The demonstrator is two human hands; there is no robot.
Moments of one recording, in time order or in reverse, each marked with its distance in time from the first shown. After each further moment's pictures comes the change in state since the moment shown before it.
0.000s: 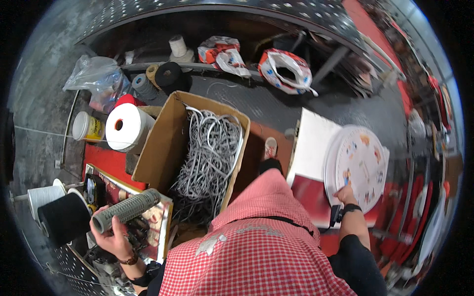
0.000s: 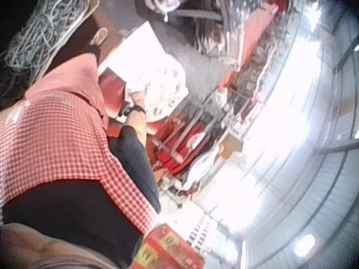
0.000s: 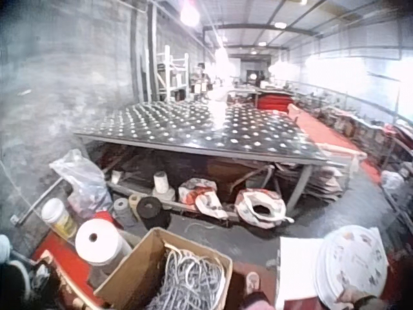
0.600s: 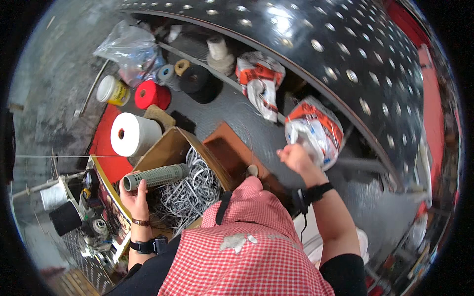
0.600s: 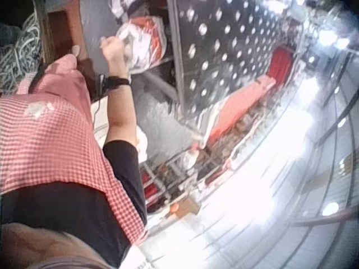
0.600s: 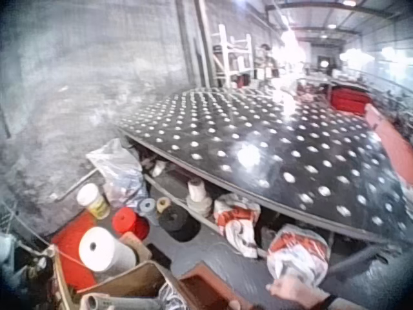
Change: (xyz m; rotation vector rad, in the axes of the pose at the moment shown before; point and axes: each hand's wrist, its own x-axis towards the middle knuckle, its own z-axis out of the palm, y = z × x) left_hand 0.137 0.078 0.336 -0.047 0.158 -0.402; right_hand 0.267 -0.497 -0.239 0.145 -0.359 -0.993
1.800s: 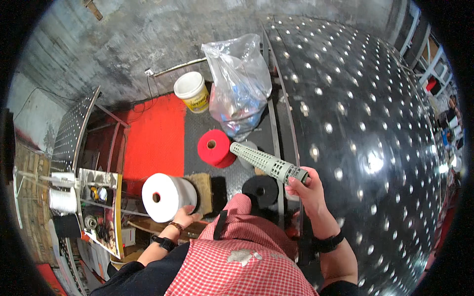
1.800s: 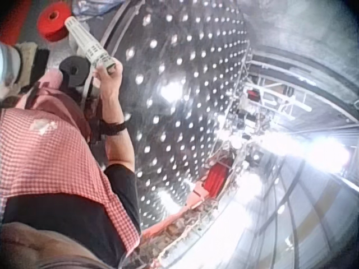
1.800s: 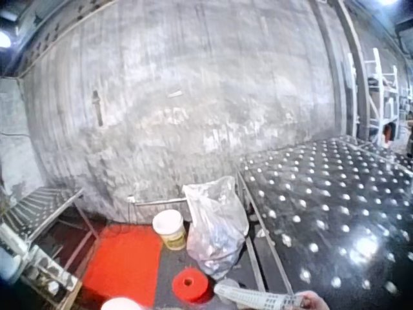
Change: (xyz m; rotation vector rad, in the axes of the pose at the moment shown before) left_hand 0.398 -0.162 0.090 0.434 -0.059 -0.791; right_hand 0.501 -0.528 -0.075 0.747 -0.561 -0.288
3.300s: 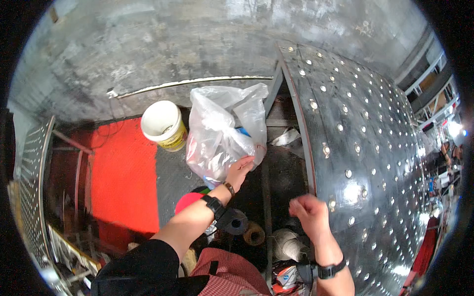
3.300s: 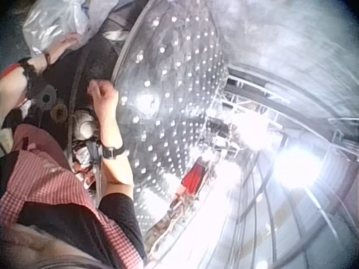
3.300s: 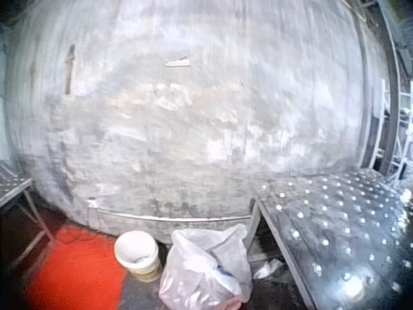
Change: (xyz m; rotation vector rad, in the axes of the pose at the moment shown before) left_hand 0.531 0.338 -0.040 -1.175 -0.194 0.522; right_hand 0.375 -0.099 0.117 -0.715 0.100 -0.146
